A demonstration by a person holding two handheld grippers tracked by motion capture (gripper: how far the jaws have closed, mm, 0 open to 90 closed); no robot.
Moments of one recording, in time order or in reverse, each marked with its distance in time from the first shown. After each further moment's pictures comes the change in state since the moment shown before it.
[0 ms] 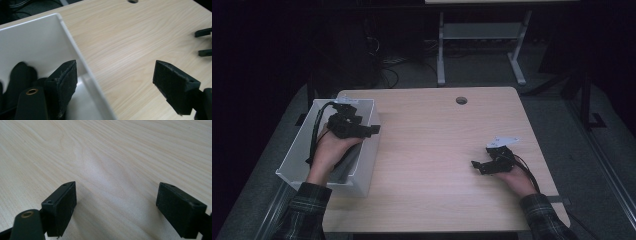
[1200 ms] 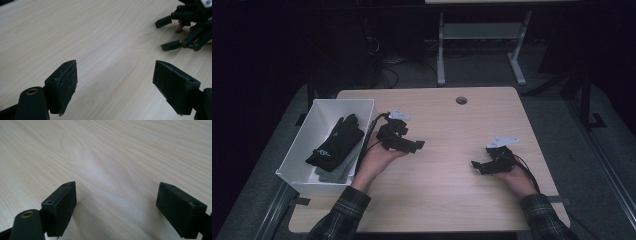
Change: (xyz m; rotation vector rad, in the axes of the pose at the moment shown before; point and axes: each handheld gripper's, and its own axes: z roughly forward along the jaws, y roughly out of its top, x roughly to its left) left arm -0.091 0.000 0.080 0.032 -0.169 0.131; right arm 0.000 0.000 0.000 0.000 0.003 -0.002
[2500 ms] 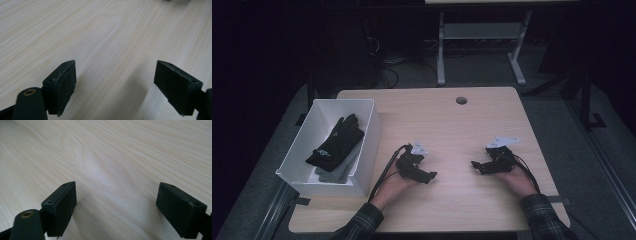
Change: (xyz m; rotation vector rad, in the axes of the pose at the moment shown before) left arm -0.031 -0.072 0.079 0.089 -0.051 0.122; right arm 0.000 0.000 0.000 0.003 0.003 -0.004
